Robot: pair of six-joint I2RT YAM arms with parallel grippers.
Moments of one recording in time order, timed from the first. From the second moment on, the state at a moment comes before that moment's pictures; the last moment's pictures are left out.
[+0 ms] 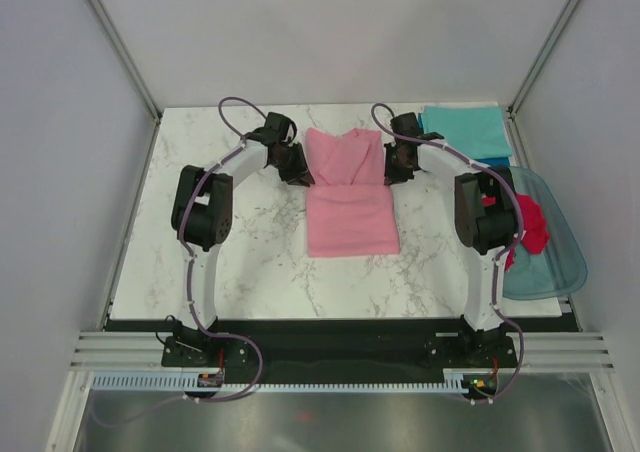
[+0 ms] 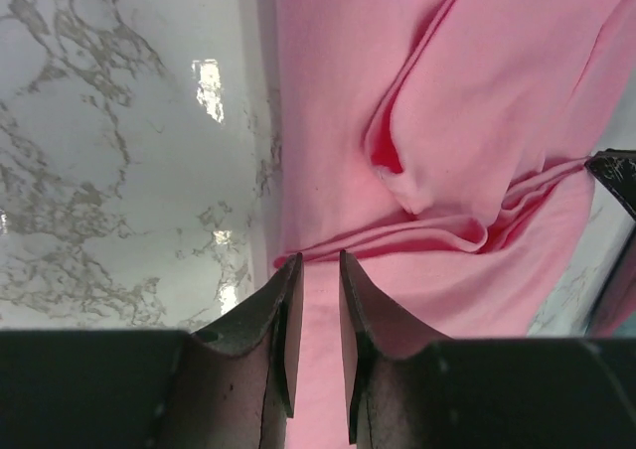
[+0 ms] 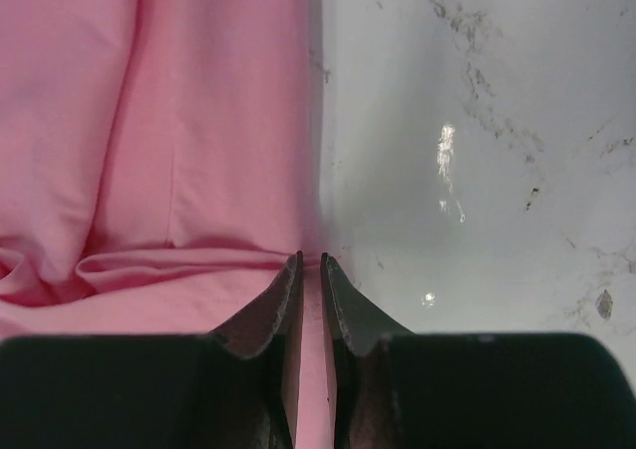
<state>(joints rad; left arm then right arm) -0.33 2.22 1.72 -0.54 0.33 -0.56 0.27 2.11 1.61 -0.54 -0.03 0.34</state>
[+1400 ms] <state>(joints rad) -0.46 1.49 0.76 -0.26 0.47 -0.69 0.28 1.29 0.65 -0.34 -0.15 0.86</state>
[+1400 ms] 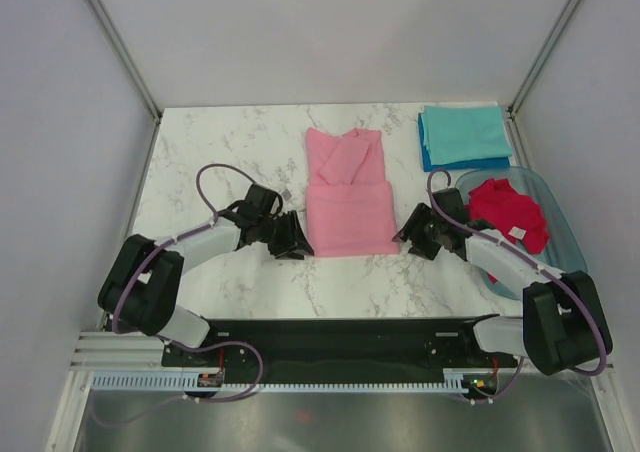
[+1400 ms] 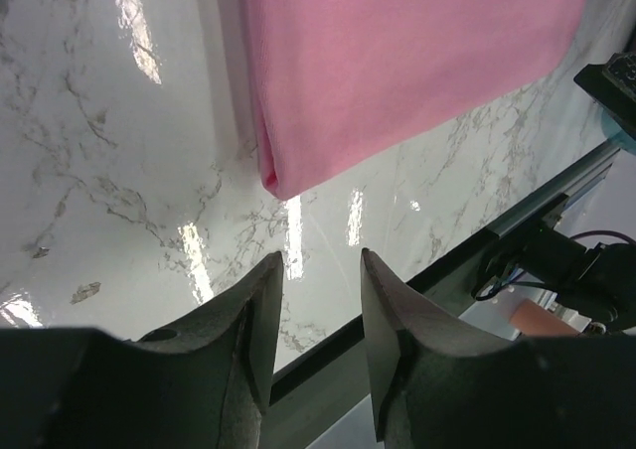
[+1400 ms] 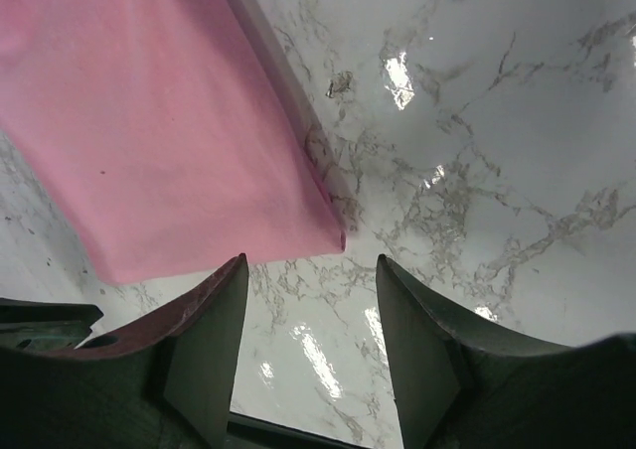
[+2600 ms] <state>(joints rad) -0.53 1.60 0.68 -0.04 0.32 -0.94 0.33 1.26 0.41 -0.04 -0.07 1.04</state>
